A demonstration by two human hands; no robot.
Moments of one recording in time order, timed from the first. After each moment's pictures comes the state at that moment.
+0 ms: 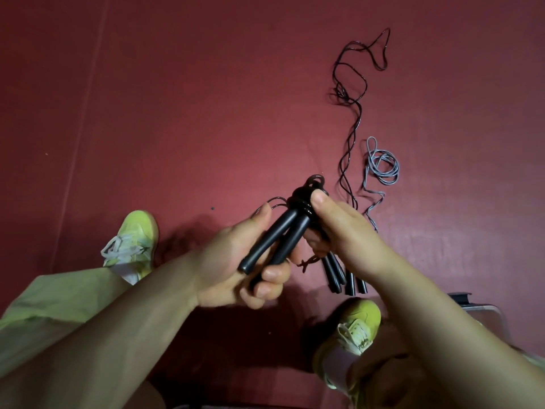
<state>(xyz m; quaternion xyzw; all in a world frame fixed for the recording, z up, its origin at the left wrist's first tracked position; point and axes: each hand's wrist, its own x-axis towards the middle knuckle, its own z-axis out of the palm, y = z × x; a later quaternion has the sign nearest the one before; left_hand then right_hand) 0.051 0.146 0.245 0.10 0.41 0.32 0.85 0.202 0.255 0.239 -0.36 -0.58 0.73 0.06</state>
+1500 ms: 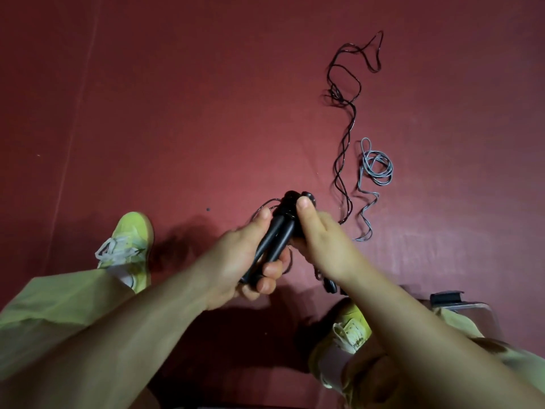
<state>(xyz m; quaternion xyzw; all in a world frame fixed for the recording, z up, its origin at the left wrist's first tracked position) 0.072 0.153 0.247 0.09 0.55 0.35 0.75 0.195 0.241 0.222 -0.44 -0.68 0.58 0.04</state>
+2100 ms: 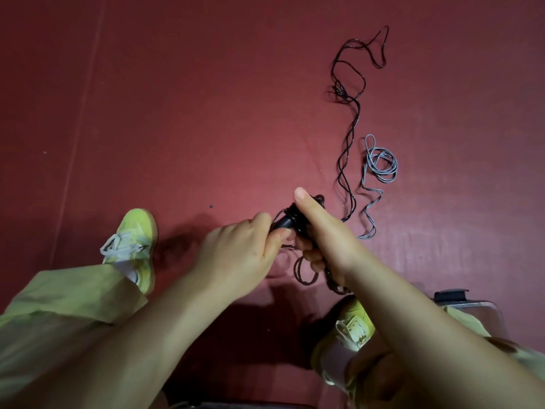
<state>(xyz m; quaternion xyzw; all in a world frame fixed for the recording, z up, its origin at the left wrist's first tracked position) 0.074 0.148 0.228 0.57 0.78 0.07 0.24 0.195 0.241 0.225 -0.51 -0.50 0.70 -0.03</state>
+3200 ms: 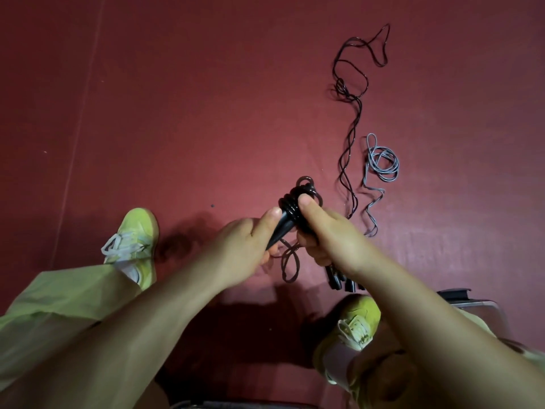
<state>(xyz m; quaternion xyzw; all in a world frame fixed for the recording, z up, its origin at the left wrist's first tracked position) 0.066 0.154 0.230 0.31 0.73 0.27 0.54 0.196 0.248 0.228 -0.45 -0.57 0.68 -0.02</state>
